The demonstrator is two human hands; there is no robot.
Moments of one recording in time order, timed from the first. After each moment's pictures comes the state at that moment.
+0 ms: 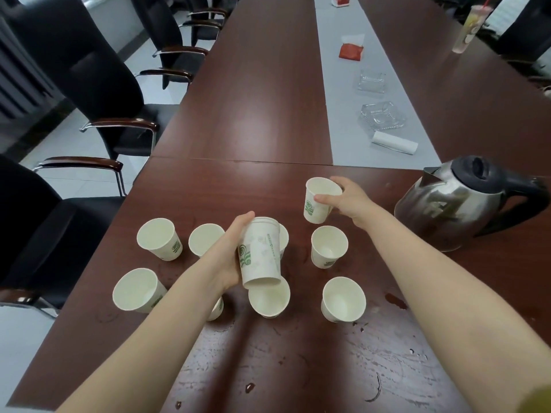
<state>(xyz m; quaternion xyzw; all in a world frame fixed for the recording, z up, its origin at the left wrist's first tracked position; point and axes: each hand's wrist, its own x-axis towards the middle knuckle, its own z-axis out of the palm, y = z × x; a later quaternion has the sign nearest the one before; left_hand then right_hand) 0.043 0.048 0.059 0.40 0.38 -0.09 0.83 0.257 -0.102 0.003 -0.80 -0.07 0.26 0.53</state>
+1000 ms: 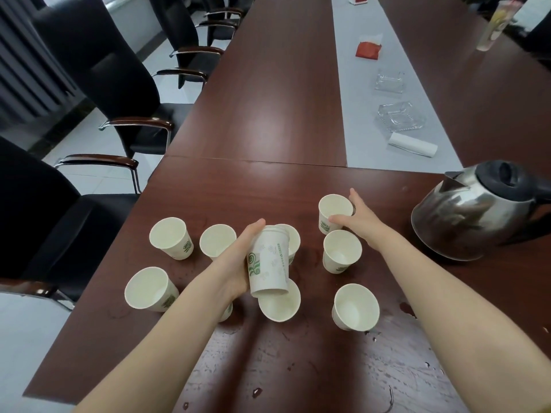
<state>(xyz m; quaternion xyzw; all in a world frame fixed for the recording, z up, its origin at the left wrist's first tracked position) 0.040 0.052 0.045 0.40 0.39 -0.08 0.83 0.250 -0.113 -0.030 -0.83 -0.10 0.29 0.47</state>
